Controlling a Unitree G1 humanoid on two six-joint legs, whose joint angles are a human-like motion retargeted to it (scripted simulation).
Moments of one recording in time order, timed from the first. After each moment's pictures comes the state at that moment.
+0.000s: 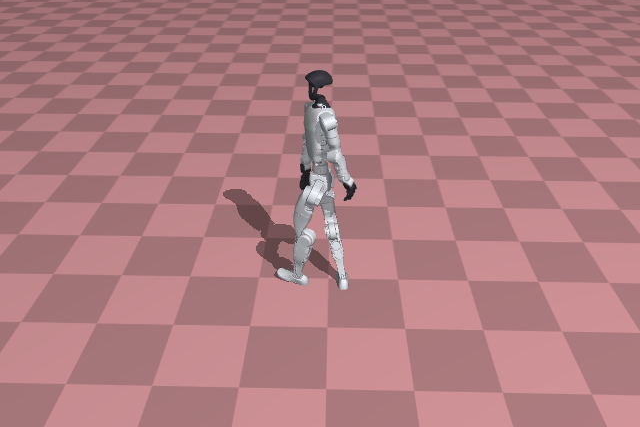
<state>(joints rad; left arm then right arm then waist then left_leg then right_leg) 0.24 0.03 0.58 1.70 0.11 0.35 -0.33 0.03 -0.16 -0.07 1.38 -0.50 0.13 0.27 0.51 -0.02 -0.03 -0.26 -0.22 -0.12 0.00 0.05 -0.26 0.30 -0.14 -1.31 0.06 -0.15 0.24</state>
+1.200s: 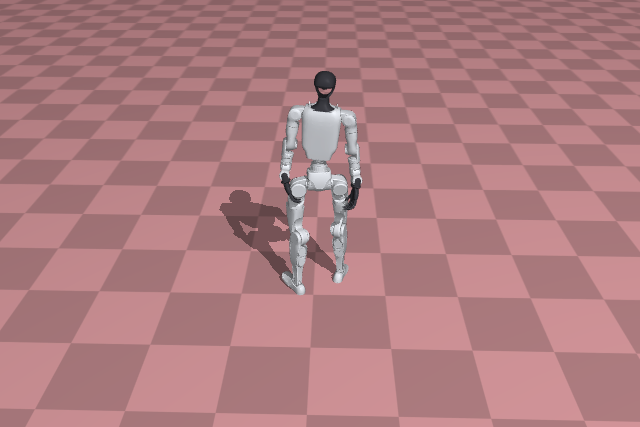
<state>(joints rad) 0.07 0.09 0.35 1.61 0.27 0.27 -0.46 0.00 -0.18 -0.04 1.62 -0.49 0.21 0.34 -0.19 0.09 -0.15 0.03 0.13 0.57 -0.01 -0.28 -0.12 -0.18 -0.12 -0.40 0.06 0.09 0.09</state>
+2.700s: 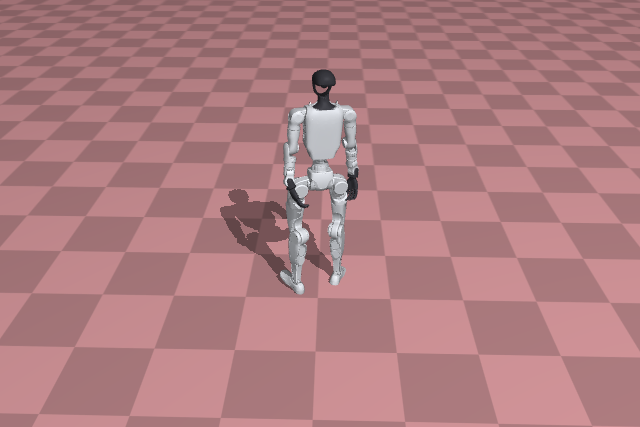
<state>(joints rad) 0.05 0.11 0.25 1.69 0.26 0.28 -0.43 -0.07 -0.15 0.06 1.53 -0.56 0.17 0.38 -0.04 -0.01 -0.09 0.00 0.09 0.42 0.00 -0.25 -0.13 -0.04 -0.17 -0.61 0.02 0.06 0.08</state>
